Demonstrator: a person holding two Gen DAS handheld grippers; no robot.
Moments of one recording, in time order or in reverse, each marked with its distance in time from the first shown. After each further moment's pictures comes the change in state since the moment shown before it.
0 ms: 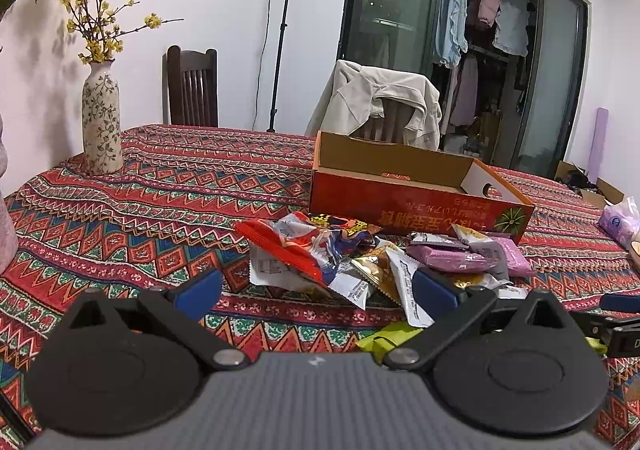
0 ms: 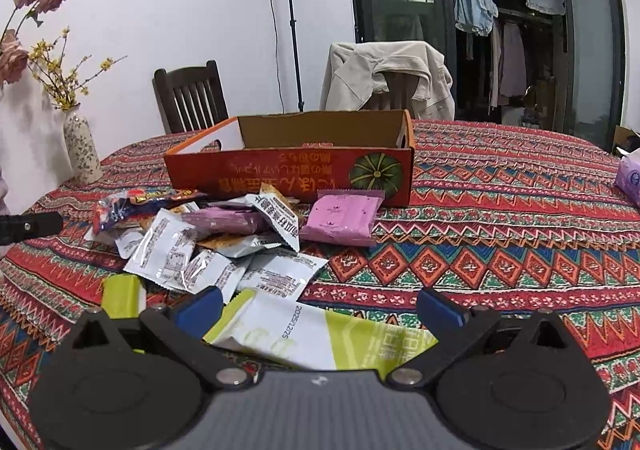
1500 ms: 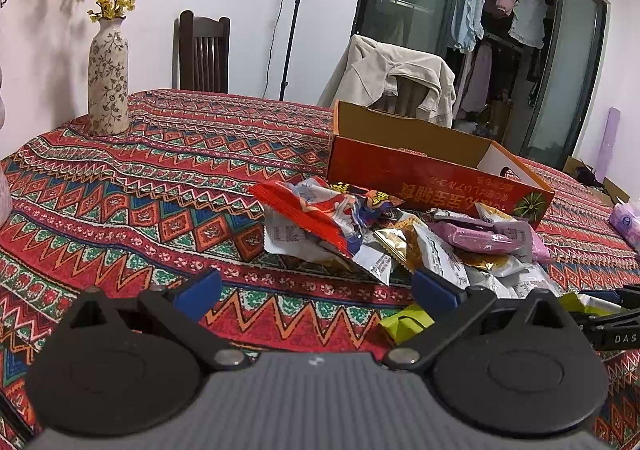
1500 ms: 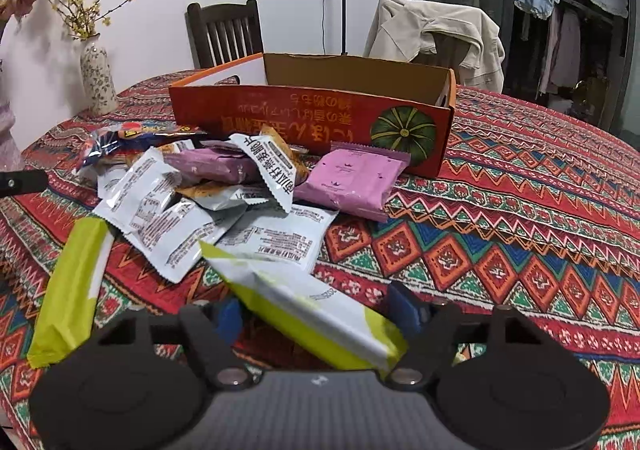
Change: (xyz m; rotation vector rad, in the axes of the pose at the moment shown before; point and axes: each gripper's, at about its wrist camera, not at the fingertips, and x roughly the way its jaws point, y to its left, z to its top) left arm 0.020 0.014 -0.013 -0.053 0.078 0.010; right arm 0.051 -0.018 0.004 -0.152 0.152 0.085
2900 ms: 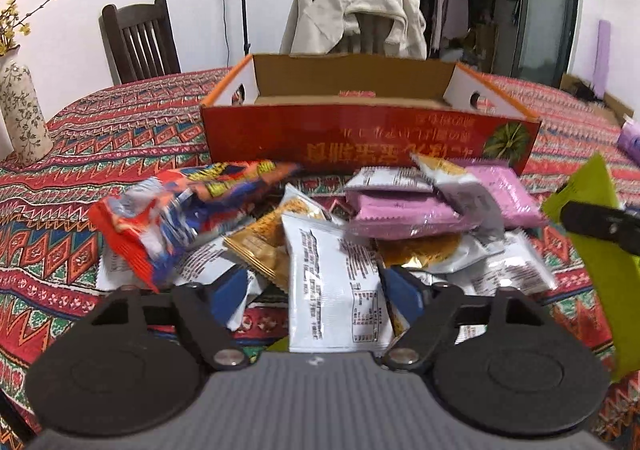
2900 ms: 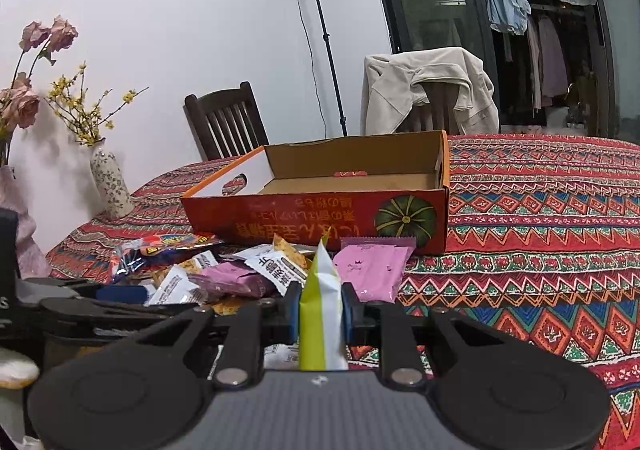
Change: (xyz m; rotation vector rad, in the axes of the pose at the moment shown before) left arm 0.085 -0.114 0.008 0.194 0.163 0.044; right arm -0.018 -0.017 0.030 0.170 -0.214 0.090
